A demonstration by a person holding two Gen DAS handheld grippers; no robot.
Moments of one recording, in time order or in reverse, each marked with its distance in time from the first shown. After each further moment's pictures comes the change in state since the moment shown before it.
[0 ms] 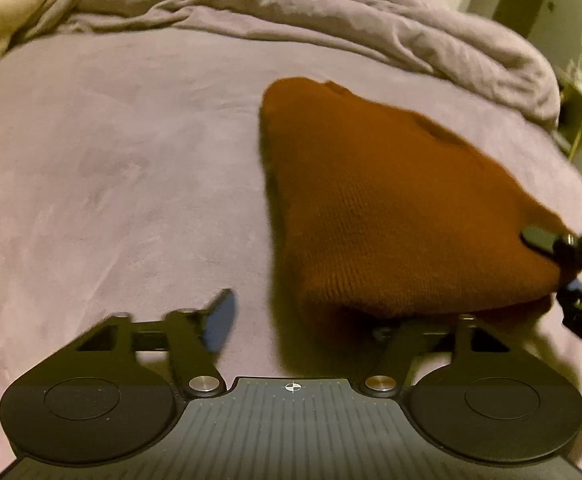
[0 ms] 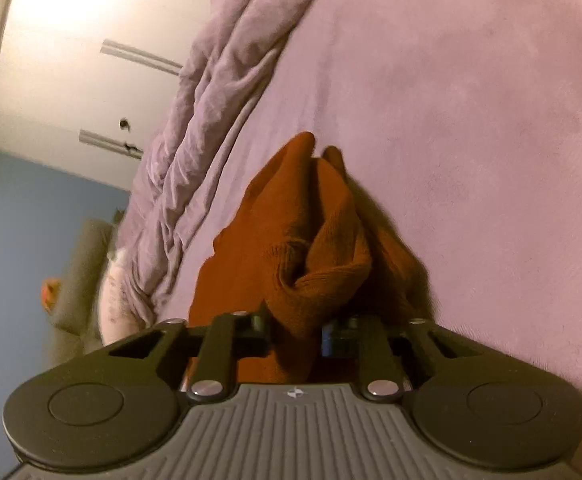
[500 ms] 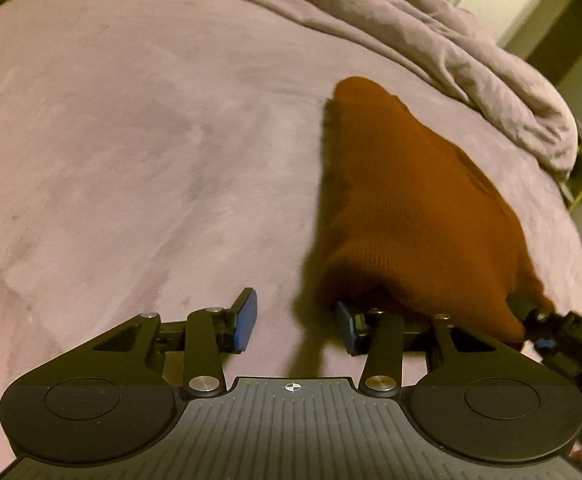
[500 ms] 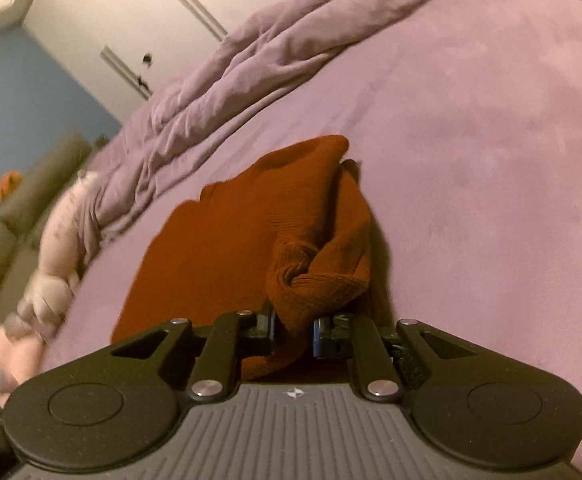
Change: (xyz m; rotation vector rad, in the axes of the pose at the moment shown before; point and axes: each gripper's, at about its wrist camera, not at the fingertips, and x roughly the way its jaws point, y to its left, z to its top) left arm -0.016 0.044 0.003 -0.210 0.061 -0.026; right arm 0.004 0.030 -0.020 -0.396 -0.021 -0.149
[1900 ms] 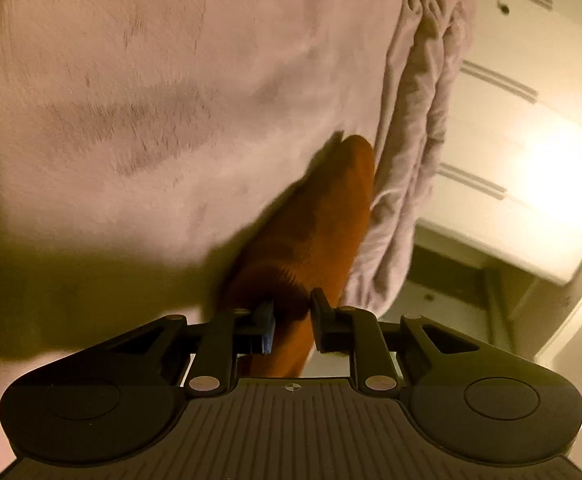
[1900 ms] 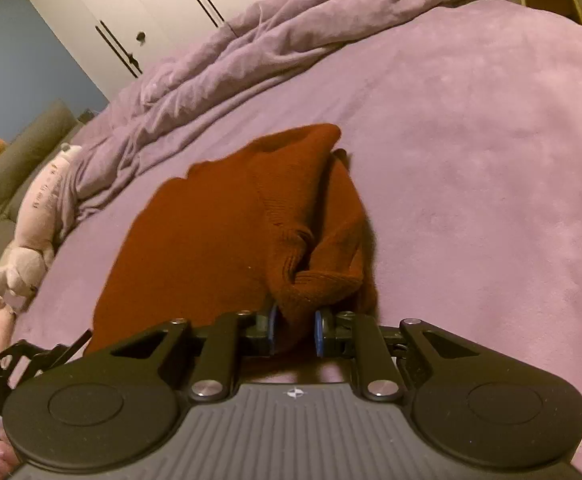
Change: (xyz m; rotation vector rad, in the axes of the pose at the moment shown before) left arm 0.053 0.100 -0.031 -1.000 0.133 -0.702; right arm -0.012 0.008 -0.013 -0.075 0.026 -0.084
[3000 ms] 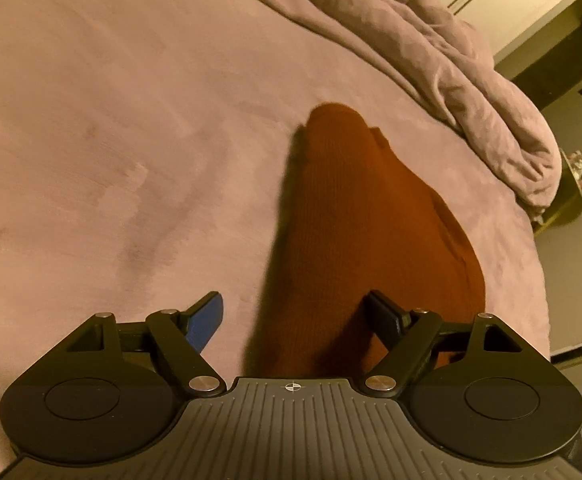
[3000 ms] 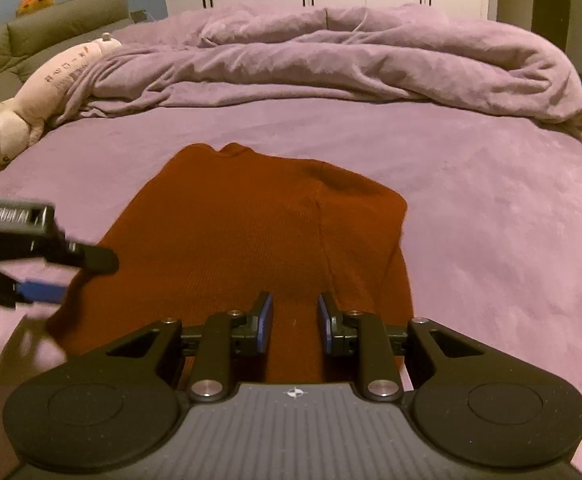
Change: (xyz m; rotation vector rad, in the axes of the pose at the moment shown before) left arm 0.066 -0.124 -0.038 0.901 -0.067 0.622; right arm 0.020 0.074 0.022 -0.486 0.016 -0.128
